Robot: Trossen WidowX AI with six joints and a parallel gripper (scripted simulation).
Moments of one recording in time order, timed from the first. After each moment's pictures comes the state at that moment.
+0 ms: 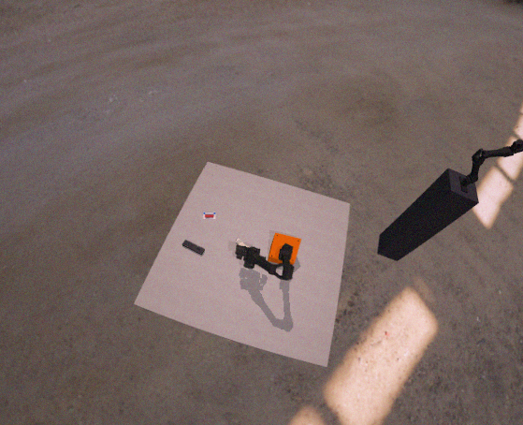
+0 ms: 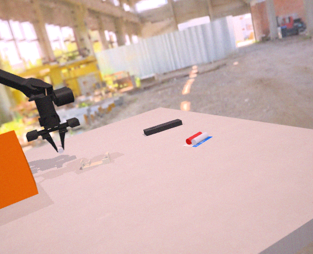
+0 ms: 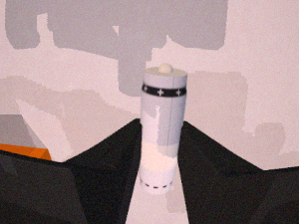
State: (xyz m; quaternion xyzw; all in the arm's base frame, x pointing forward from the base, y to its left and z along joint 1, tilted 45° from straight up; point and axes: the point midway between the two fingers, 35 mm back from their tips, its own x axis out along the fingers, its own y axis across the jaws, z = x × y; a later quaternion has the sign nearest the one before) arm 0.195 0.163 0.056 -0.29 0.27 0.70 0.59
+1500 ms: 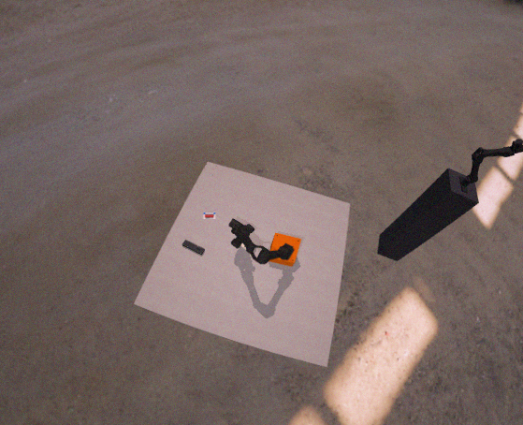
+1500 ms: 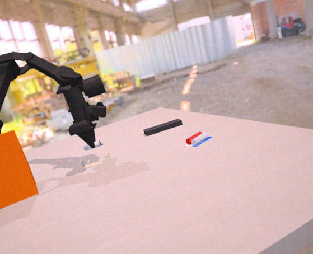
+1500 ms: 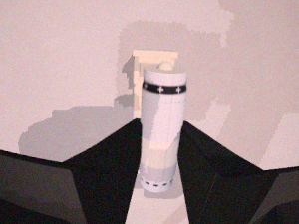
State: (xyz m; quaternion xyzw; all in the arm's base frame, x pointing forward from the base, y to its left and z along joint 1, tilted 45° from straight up) arm 0.307 0.079 -0.036 0.33 0.71 0.16 0.60
